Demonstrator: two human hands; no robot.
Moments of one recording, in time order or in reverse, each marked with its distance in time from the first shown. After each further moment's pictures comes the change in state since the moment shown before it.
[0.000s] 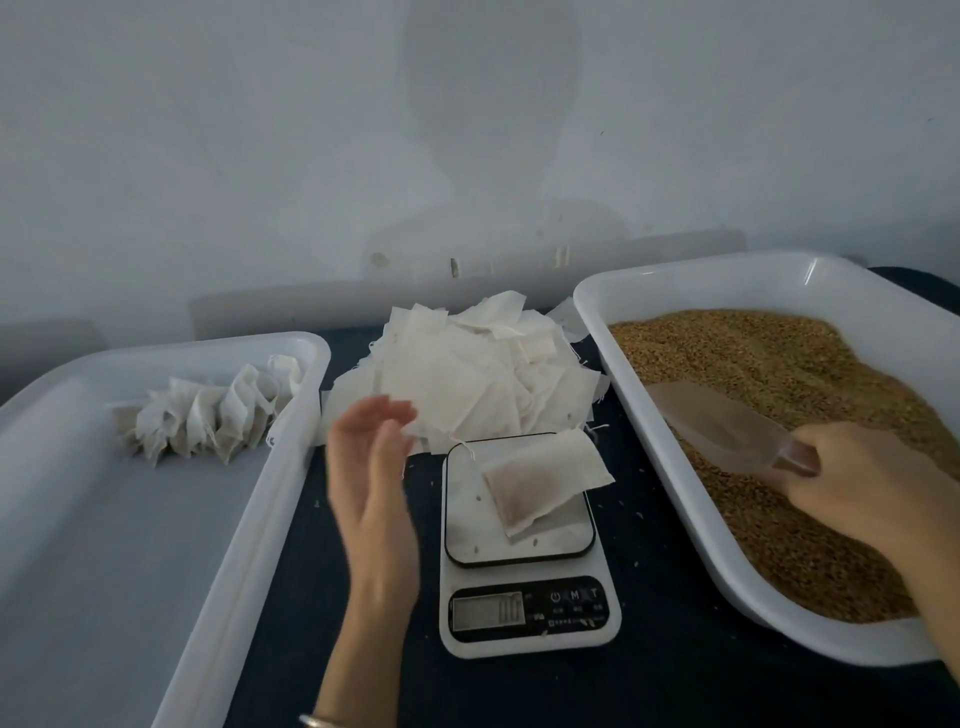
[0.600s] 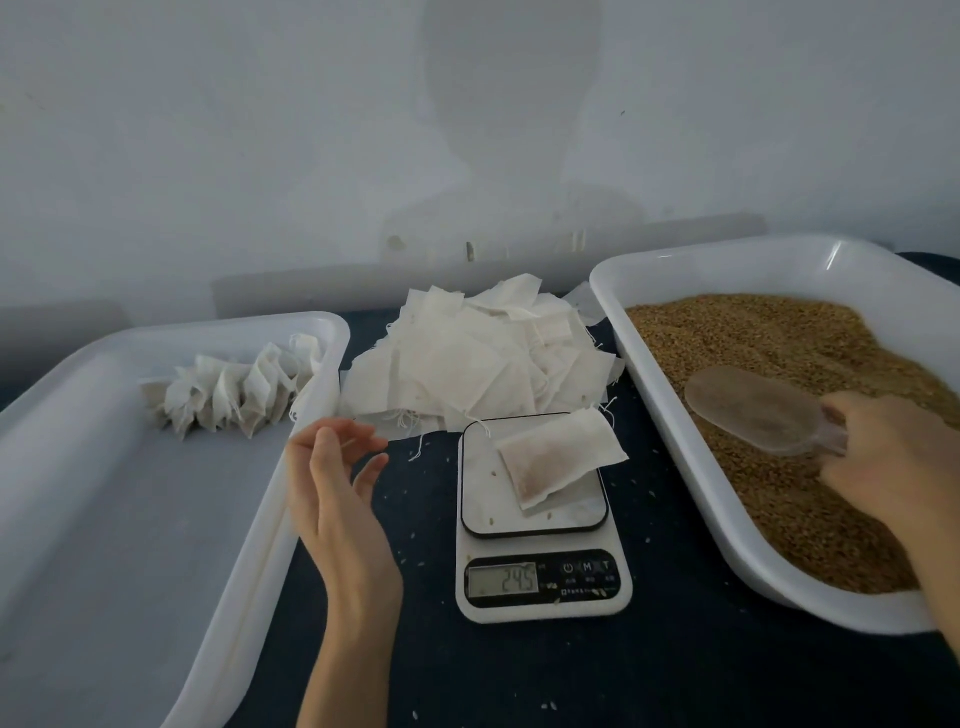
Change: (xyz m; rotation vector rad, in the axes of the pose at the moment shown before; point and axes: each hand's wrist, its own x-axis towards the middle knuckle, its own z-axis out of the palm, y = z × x) left_hand -0.010 0.013 -0.025 0.006 0.318 -0.100; right_hand 0.006 0.005 0.005 -0.072 0.151 0.083
